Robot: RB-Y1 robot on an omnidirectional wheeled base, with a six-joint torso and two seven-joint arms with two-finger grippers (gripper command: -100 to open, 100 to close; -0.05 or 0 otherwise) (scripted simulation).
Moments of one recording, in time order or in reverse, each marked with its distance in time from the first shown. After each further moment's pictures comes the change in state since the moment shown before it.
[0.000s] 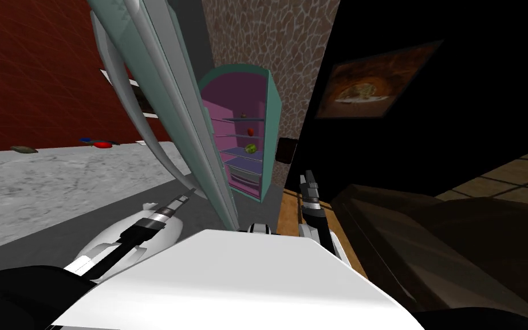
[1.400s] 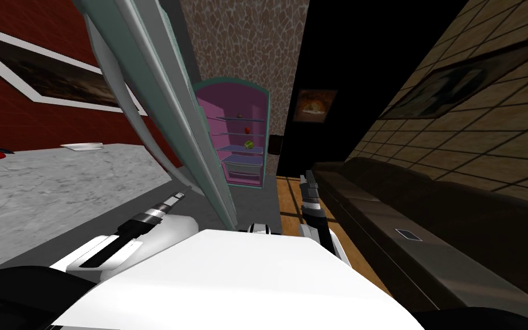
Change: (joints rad) left arm -0.097 0.089 0.011 0.182 0.022 -0.078 0.038; right arm 0.001 0.000 0.000 0.000 0.000 0.000 0.000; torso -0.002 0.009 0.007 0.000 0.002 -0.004
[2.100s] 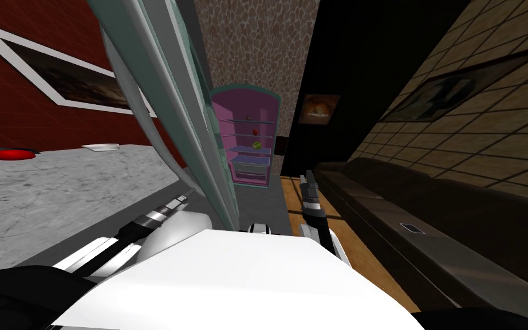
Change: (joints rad) left arm 0.045 0.021 -0.038 -0.041 -0.014 -0.082 0.015; right arm 0.000 0.000 0.000 0.000 0.000 0.000 0.000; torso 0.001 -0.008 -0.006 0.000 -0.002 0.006
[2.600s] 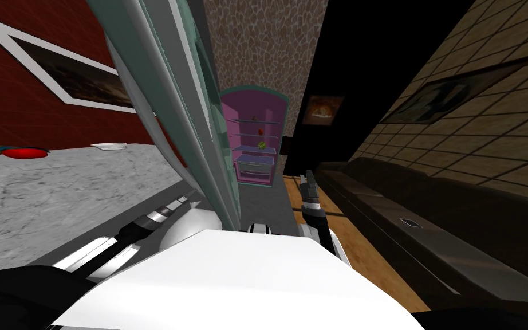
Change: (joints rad) left arm 0.017 0.019 -0.017 -0.022 -0.006 -0.051 0.011; right arm 0.000 0.000 0.000 0.000 0.000 0.000 0.000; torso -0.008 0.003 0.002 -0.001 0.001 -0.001
